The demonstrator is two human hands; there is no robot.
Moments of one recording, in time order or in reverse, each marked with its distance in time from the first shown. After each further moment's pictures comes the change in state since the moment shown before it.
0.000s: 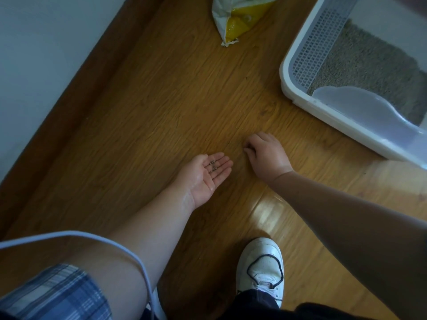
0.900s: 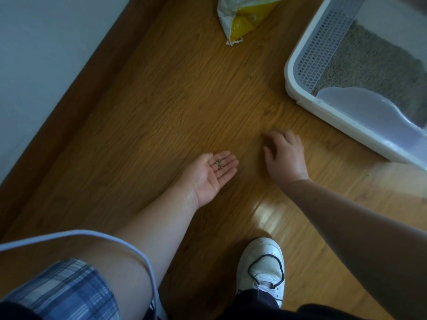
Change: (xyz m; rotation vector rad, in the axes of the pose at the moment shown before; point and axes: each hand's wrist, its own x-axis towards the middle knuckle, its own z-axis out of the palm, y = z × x) left_hand 0.002 -0.003 0.000 -0.006 -0.042 -0.011; right_hand -0.020 0.013 -0.016 0.031 0.109 0.226
